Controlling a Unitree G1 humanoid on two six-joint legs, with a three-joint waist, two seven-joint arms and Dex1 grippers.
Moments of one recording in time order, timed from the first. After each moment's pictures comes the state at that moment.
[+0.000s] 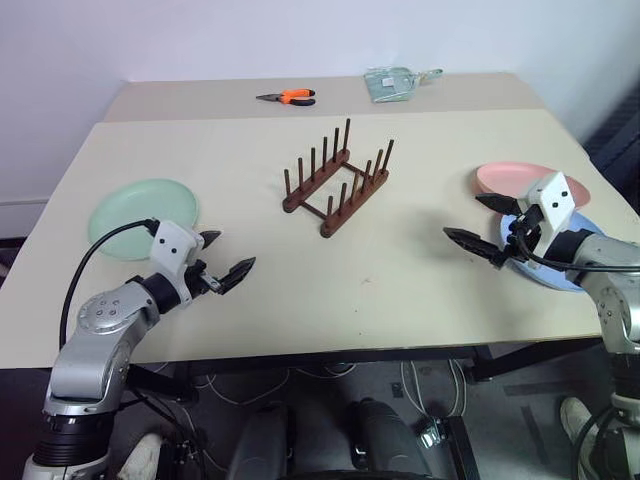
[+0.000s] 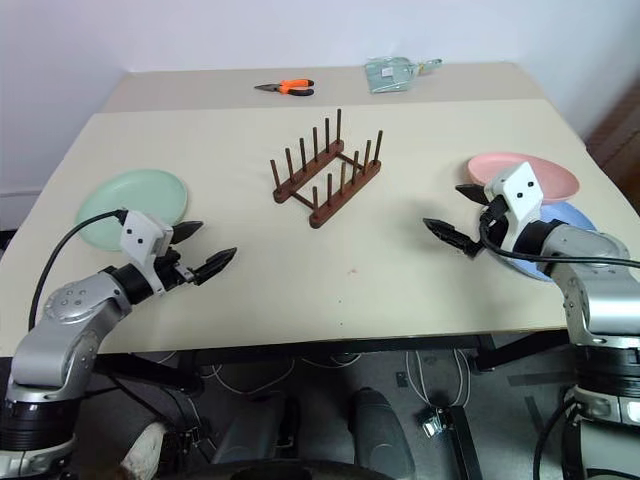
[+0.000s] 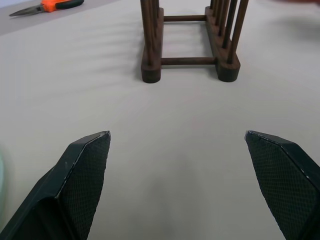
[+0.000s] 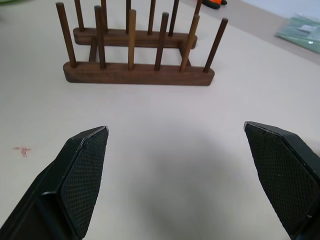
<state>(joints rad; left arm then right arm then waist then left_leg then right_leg) -0.09 0.56 0.17 -0.34 -0.36 0.48 -0.63 -0.32 -0.80 -0.23 -0.03 0.39 0.40 0.88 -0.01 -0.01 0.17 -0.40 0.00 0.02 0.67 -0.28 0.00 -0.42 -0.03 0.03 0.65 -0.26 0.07</state>
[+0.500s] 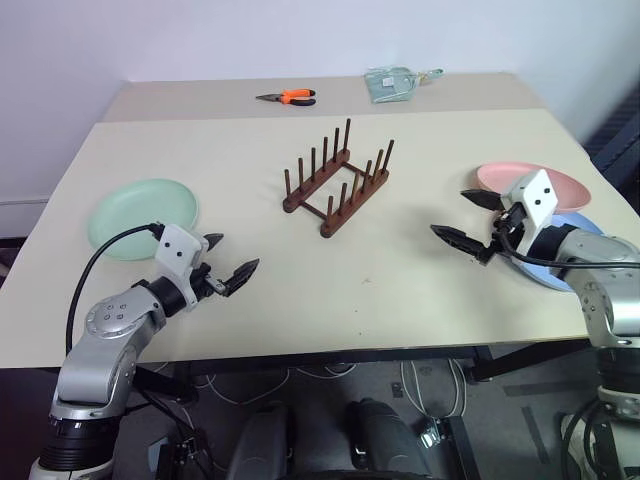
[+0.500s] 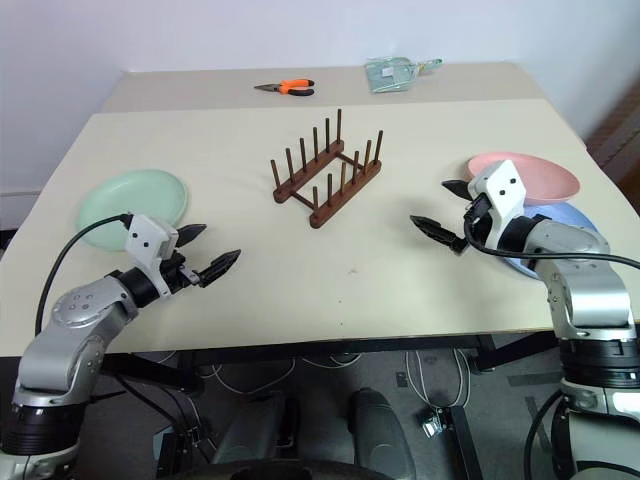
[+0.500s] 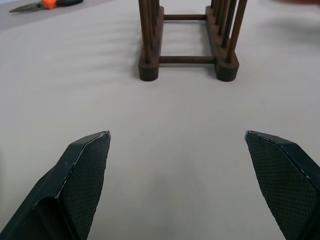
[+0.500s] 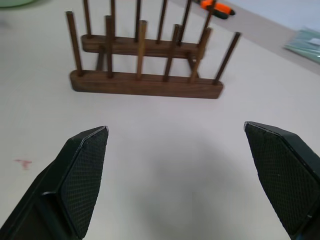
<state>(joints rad) -0.07 0.55 0.15 -0.35 -0.36 0.47 -0.61 -0.35 -0.76 -0.16 -0.05 0.37 0.38 0.86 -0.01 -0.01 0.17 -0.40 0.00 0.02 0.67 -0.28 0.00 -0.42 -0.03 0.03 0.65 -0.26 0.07</state>
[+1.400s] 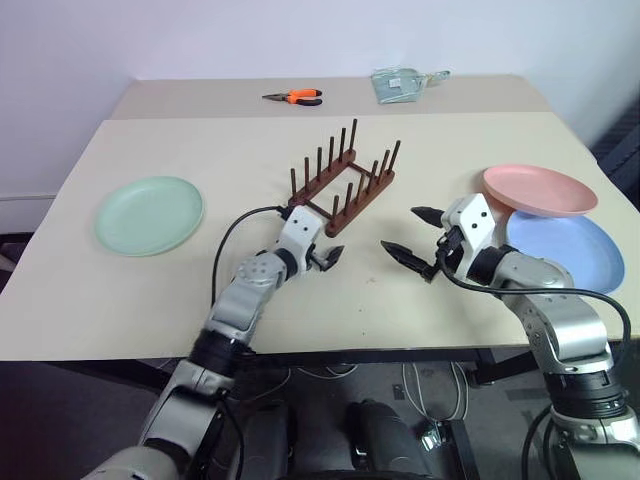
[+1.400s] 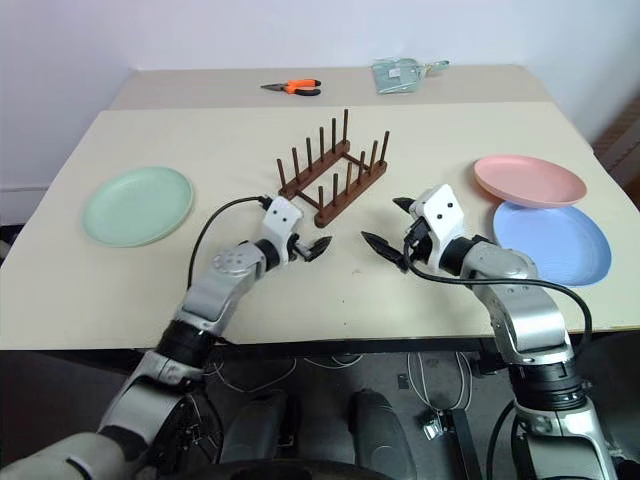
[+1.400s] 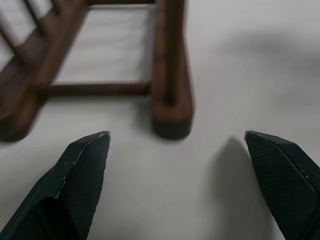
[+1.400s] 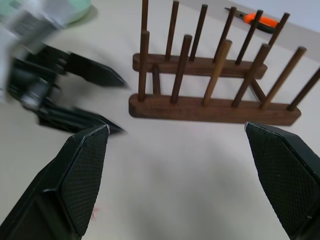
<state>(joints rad) -0.61 0.10 -0.23 0.34 -0.05 0.36 -0.40 -0.30 -0.59 -0.04 -0.25 0.34 0.46 0.68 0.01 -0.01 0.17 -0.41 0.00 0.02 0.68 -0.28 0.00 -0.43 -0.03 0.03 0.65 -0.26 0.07</state>
